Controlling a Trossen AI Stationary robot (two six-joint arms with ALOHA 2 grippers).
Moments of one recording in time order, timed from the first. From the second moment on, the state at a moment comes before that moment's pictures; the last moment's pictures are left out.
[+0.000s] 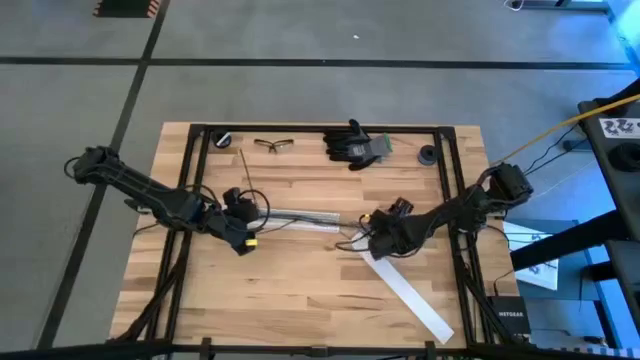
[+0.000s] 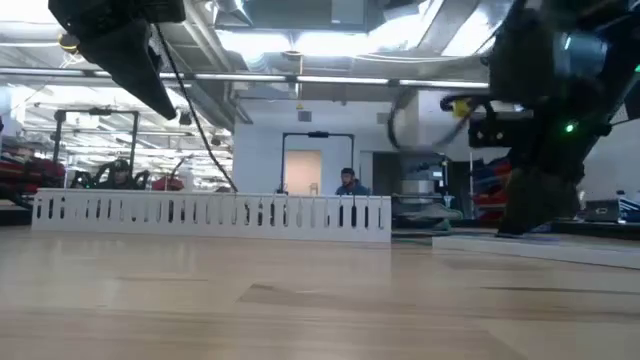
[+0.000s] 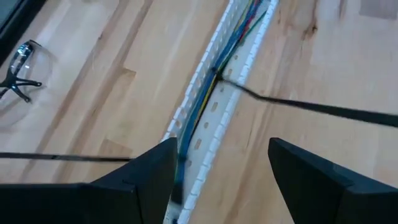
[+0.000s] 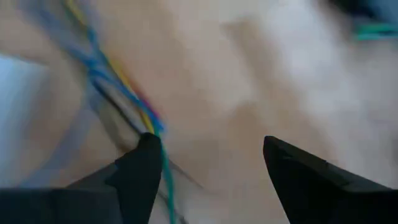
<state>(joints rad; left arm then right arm) -0.38 1.13 0.81 -0.72 -0.54 -0.57 0.30 1.65 0.74 -0.78 0.65 0.86</state>
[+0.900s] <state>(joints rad) -0.38 1.13 0.81 -0.71 -0.57 -0.54 0.54 1.63 0.60 -0.02 0.62 0.91</state>
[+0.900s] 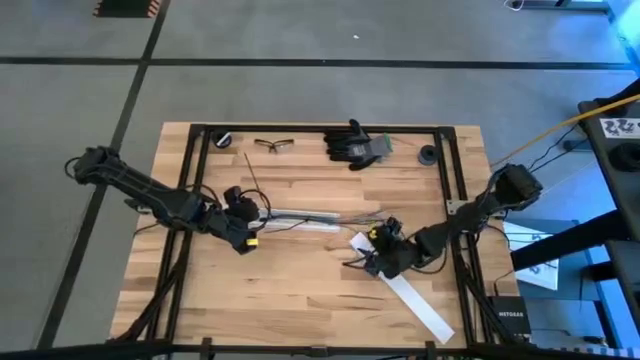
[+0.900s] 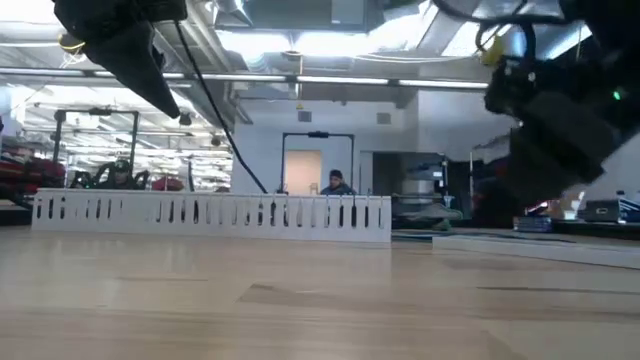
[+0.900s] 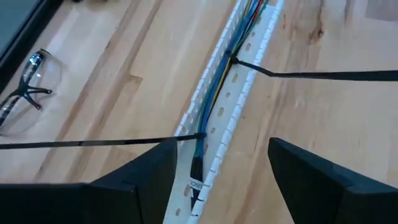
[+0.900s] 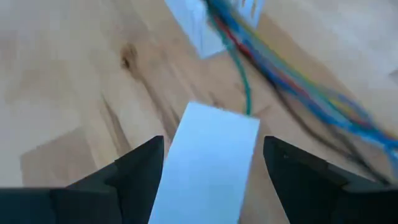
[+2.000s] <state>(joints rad) -0.38 1.13 0.80 -0.71 -0.57 -0.54 0.50 1.72 0.89 -0.40 0.67 0.89</state>
